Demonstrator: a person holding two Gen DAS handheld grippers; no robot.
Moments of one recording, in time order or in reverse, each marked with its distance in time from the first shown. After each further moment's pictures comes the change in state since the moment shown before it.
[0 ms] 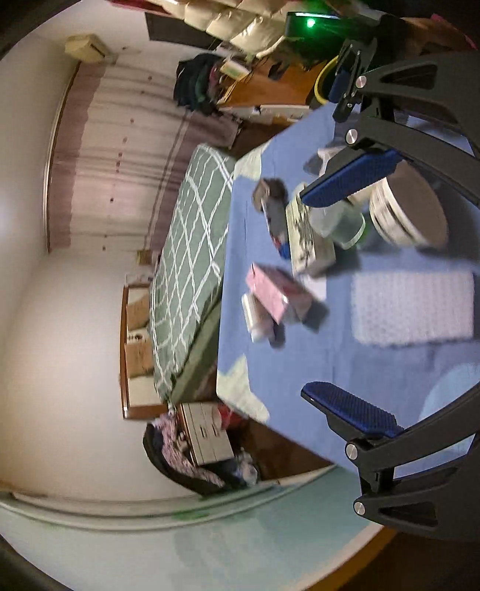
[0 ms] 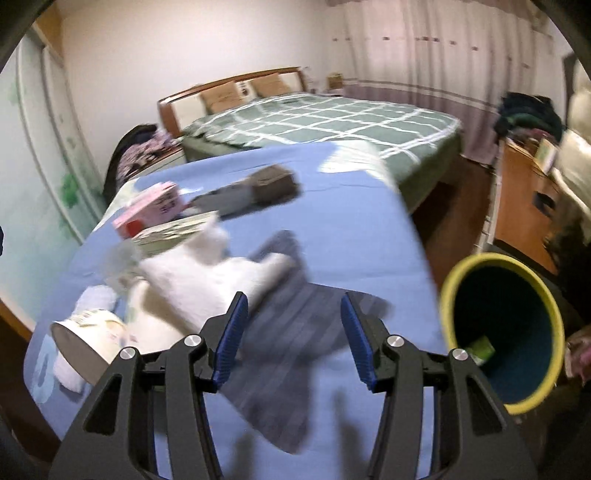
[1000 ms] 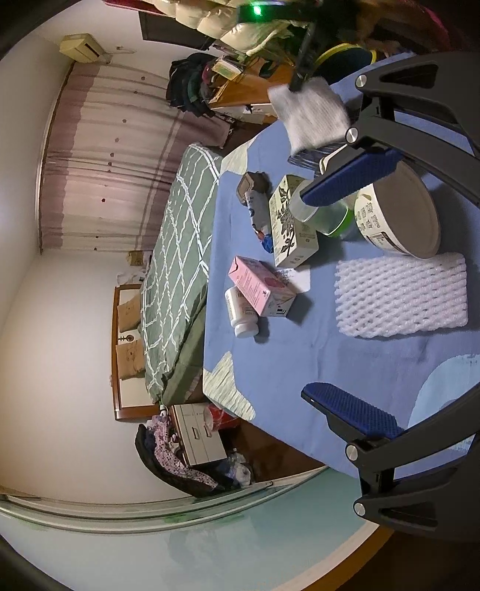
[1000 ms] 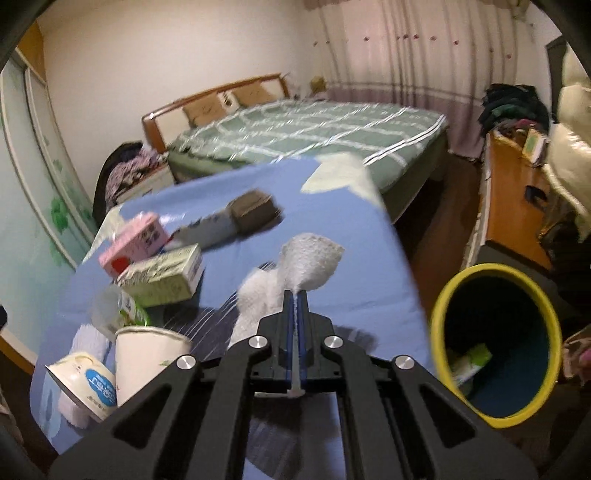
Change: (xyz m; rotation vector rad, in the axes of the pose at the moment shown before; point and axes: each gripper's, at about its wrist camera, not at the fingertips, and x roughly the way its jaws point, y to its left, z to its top) left arm 0.016 0.001 -0.019 0.013 0.036 -0.017; right arm -0.023 -0.041 0.021 0.119 -0.071 -0.059
